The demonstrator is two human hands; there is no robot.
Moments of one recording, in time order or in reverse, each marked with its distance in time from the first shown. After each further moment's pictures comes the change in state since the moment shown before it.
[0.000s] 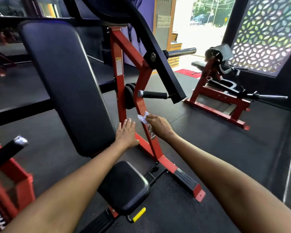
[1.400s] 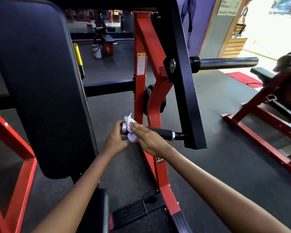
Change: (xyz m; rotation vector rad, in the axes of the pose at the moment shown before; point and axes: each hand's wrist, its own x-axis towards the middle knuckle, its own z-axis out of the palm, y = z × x) left_hand 0.275 0.028 0.022 -1.010 0.439 -0.330; right_hand 0.197 0.222 0.098 0.578 -0.350 -0.417
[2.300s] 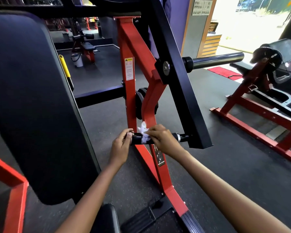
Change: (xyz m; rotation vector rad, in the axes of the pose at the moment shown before) left_hand 0.021 -0.013 -0.001 -0.133 -0.024 0.082; right_hand 0.004 0.017 -0.006 -0.141 0.288 0.251
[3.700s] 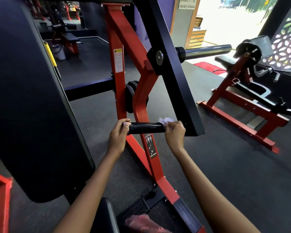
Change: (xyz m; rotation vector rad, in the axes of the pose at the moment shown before) left_hand 0.002 -0.009 0.005 -0.165 -0.015 -0.007; right_hand -0.032 0.003 0.011 0.128 0.494 0.724
